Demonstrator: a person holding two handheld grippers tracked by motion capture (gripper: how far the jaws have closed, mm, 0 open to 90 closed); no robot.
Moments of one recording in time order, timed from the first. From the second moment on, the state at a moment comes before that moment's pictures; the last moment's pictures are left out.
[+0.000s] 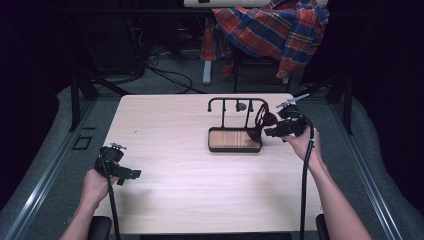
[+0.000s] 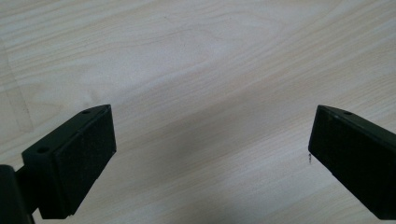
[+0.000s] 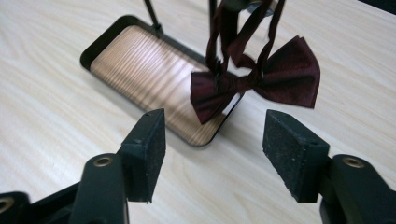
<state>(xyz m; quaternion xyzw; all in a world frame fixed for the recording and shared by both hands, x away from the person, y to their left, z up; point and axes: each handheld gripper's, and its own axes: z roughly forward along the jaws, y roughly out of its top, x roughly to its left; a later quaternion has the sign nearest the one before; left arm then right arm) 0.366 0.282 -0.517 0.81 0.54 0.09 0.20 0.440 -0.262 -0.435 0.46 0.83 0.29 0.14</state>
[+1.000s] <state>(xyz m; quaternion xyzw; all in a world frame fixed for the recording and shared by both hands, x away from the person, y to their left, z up) 0.366 0.281 -0.518 0.82 0.53 0.09 0.20 0.353 -0.261 -0.480 0.41 0.87 0.24 0.12</state>
